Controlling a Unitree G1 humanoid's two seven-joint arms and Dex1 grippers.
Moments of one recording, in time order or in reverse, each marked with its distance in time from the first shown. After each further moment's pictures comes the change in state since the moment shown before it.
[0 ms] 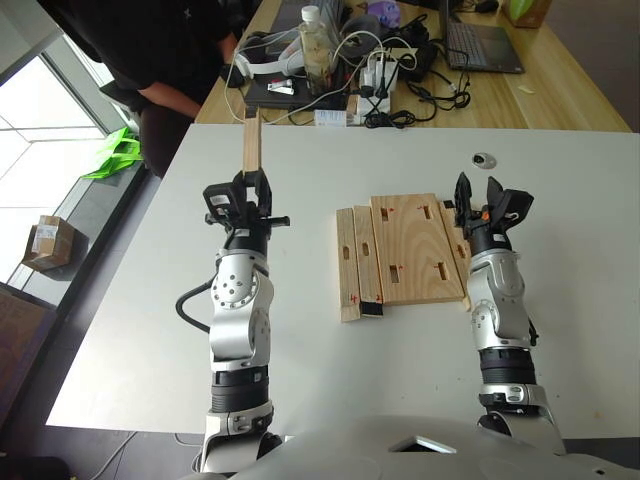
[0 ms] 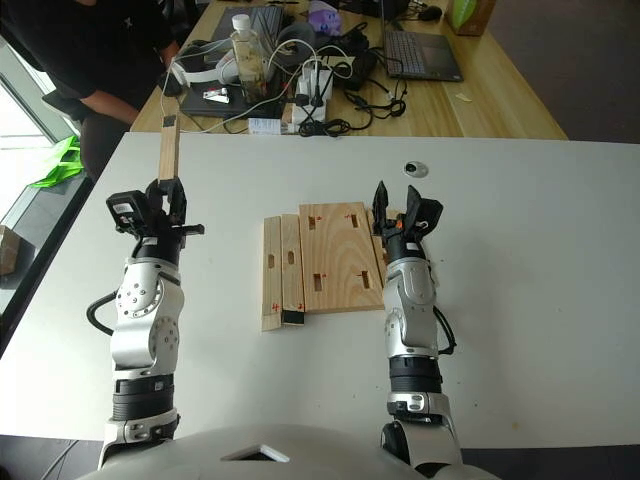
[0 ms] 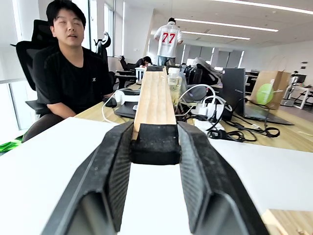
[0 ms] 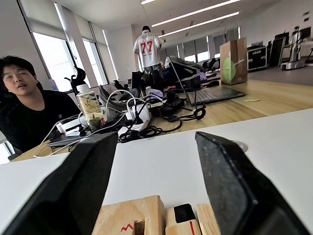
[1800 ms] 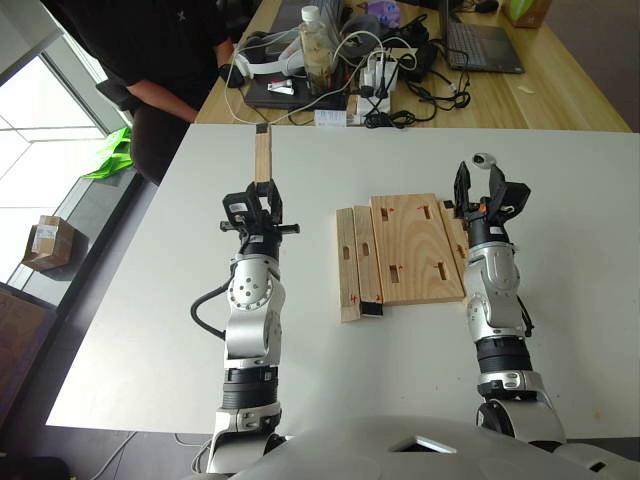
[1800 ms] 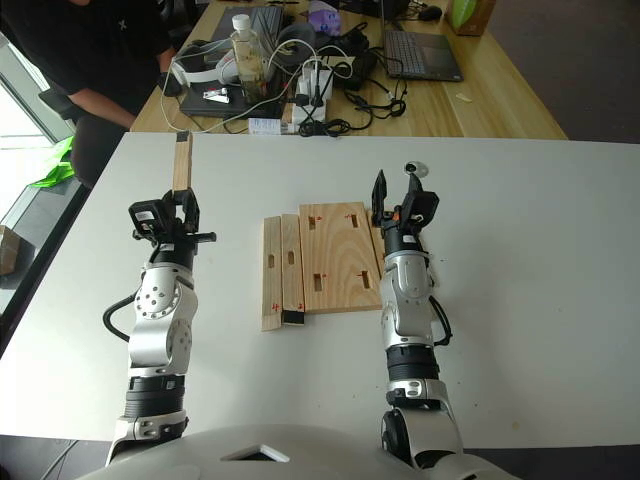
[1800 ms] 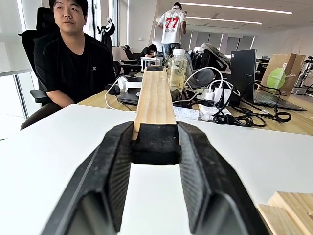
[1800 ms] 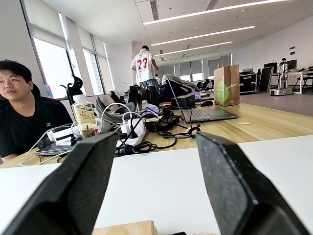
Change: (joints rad) left arm 0.003 -0.025 -0.041 0.067 0.055 -0.057 0.016; right arm -0.065 -0.017 0.020 0.097 -0.054 -0.108 -0.012
